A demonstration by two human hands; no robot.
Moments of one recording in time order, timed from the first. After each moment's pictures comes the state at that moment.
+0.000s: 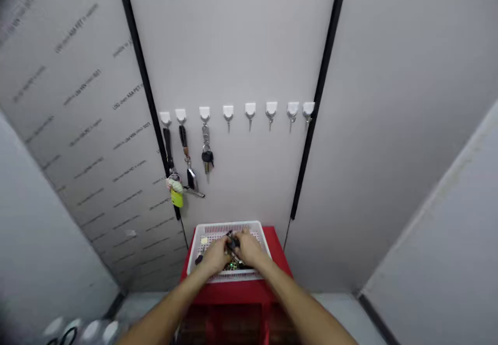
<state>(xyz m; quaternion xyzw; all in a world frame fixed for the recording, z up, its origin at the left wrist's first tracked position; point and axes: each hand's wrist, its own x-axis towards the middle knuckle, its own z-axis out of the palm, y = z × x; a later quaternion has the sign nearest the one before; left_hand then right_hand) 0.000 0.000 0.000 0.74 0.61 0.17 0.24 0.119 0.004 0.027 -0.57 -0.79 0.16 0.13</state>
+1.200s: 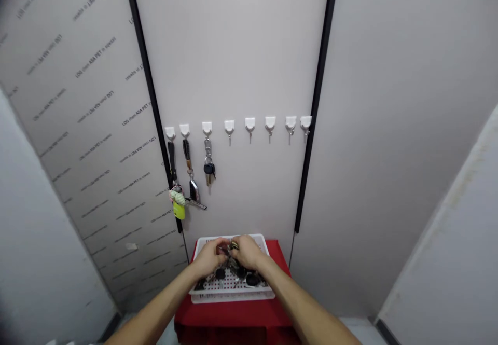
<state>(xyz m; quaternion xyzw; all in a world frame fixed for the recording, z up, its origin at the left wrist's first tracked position) -0.016 0.015 0.036 0.69 0.53 0.28 0.40 0.116 0.017 0.060 -0.53 -0.80 0.25 0.14</state>
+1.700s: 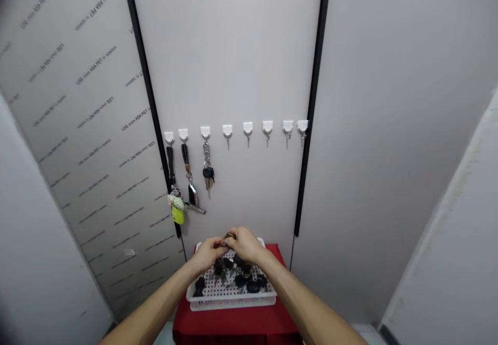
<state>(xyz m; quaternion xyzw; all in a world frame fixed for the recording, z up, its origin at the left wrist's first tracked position) -0.014 0.023 0.054 0.65 0.51 0.32 0.47 0.116 0.020 0.092 -0.48 -0.78 0.30 0.25</state>
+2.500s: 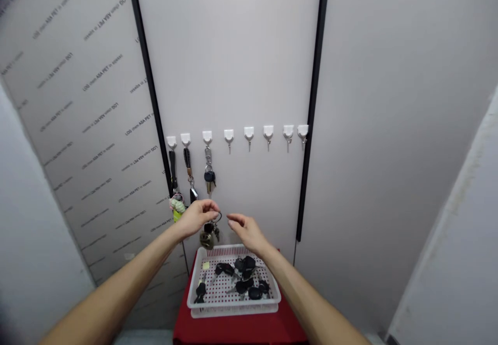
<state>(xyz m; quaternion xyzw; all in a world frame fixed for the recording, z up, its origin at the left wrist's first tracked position) -0.032 0.040 0.164 0.71 0.43 0.38 0.40 0.118 0.024 0.120 -0.45 -0.64 0.44 0.44</state>
